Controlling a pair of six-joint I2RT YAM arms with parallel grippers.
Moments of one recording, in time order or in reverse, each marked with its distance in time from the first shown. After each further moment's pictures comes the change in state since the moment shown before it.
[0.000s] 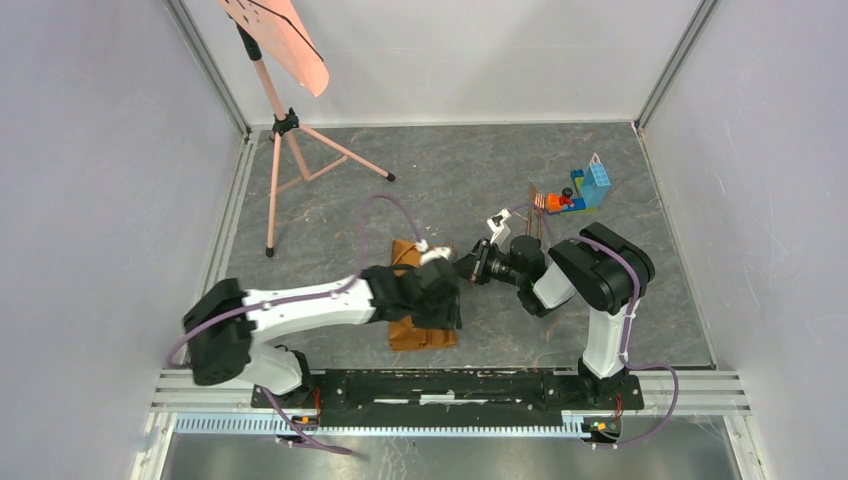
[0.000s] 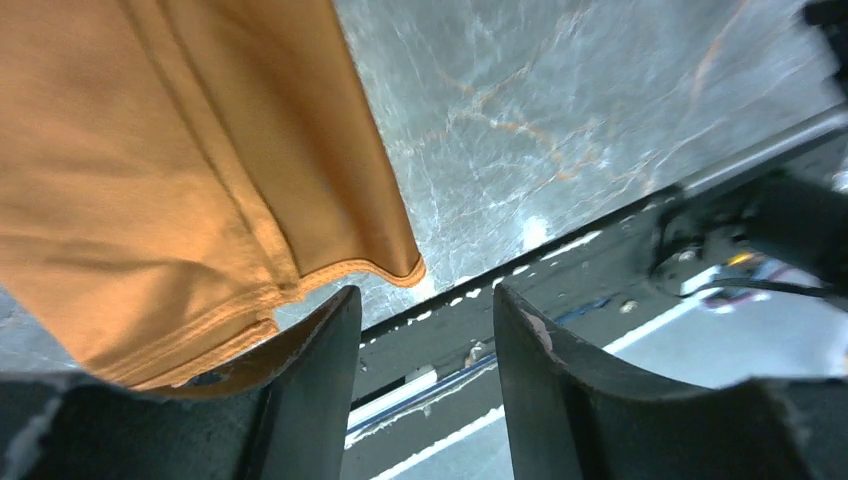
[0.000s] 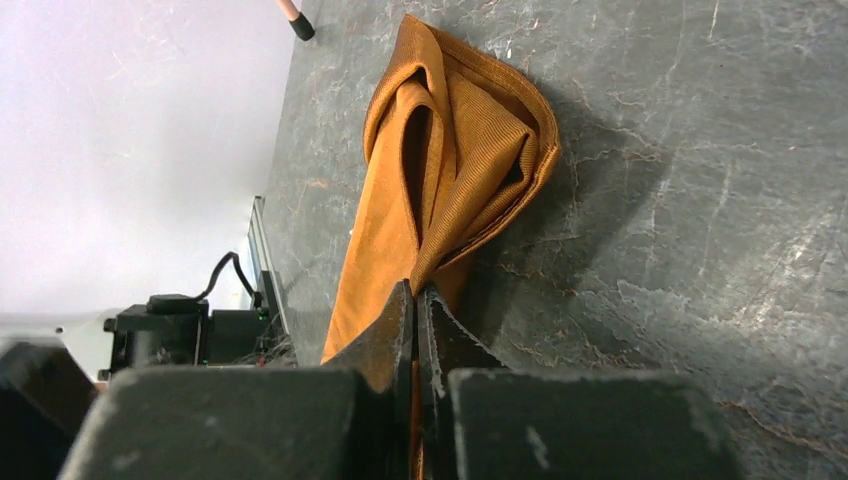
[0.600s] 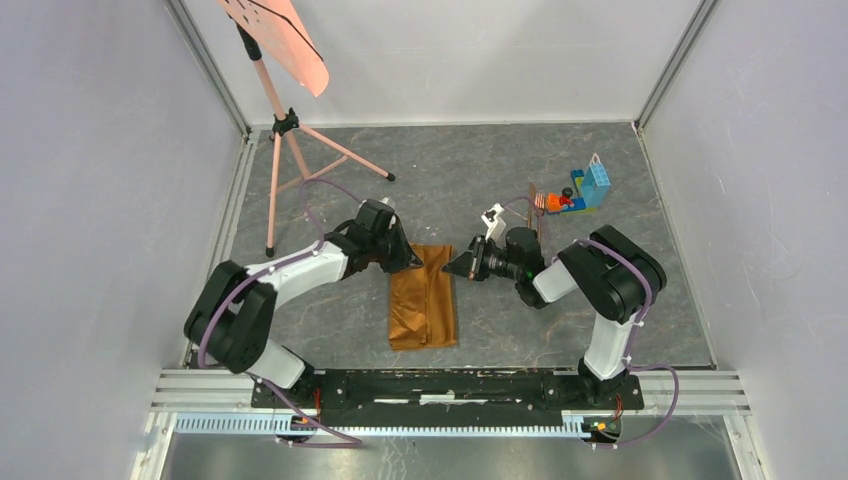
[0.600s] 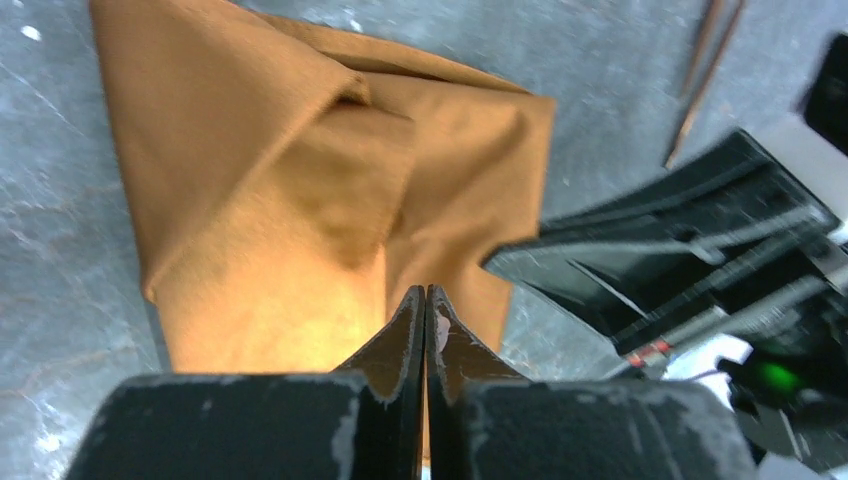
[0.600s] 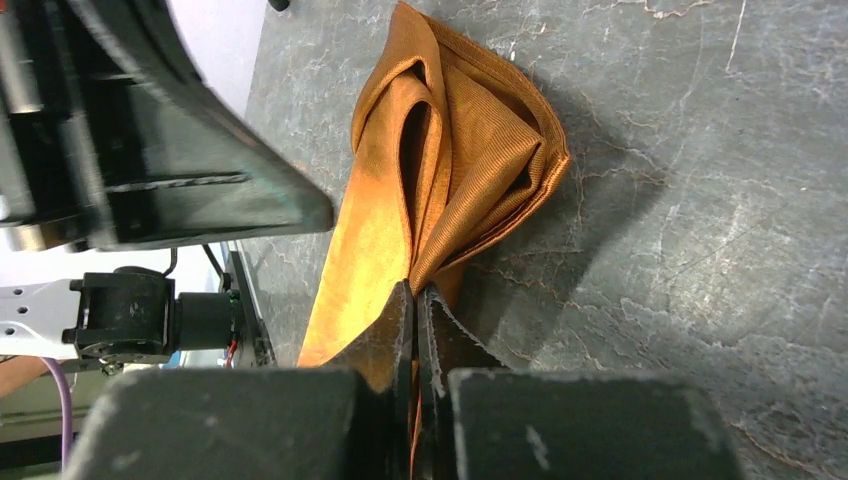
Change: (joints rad) left arm 0.597 -0.006 -0.154 0.374 0.318 0.084; right arm -0.001 -0.074 0.058 -0.208 -0.034 -0.122
